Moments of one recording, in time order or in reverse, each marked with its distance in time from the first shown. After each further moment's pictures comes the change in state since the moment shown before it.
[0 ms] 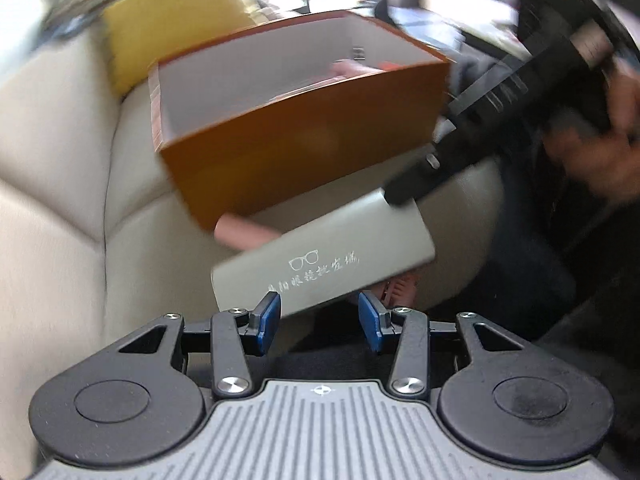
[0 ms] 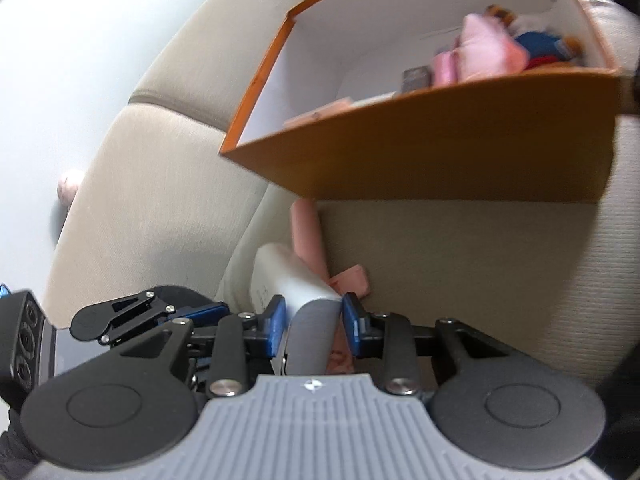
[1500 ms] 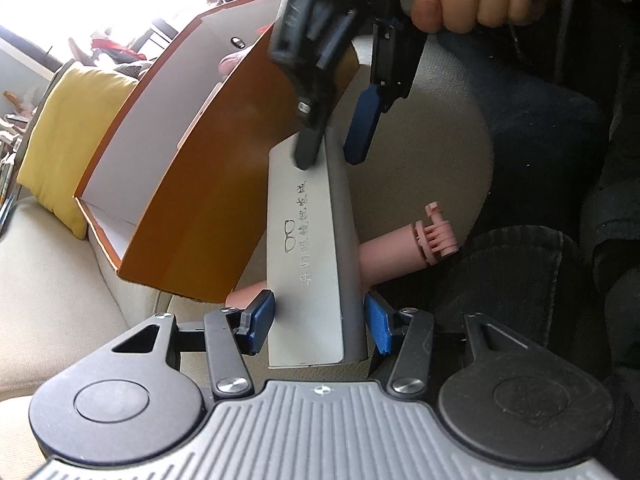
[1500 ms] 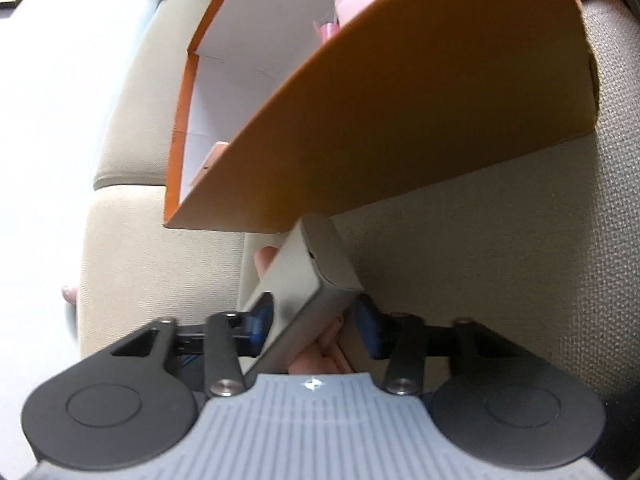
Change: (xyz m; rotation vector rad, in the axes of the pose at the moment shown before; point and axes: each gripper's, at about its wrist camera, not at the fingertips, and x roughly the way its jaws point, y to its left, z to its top) left arm 0.011 -0.043 -0.019 0.590 0.064 0.075; right arm 0.003 -0.062 -0.005 0.336 0.007 0.079
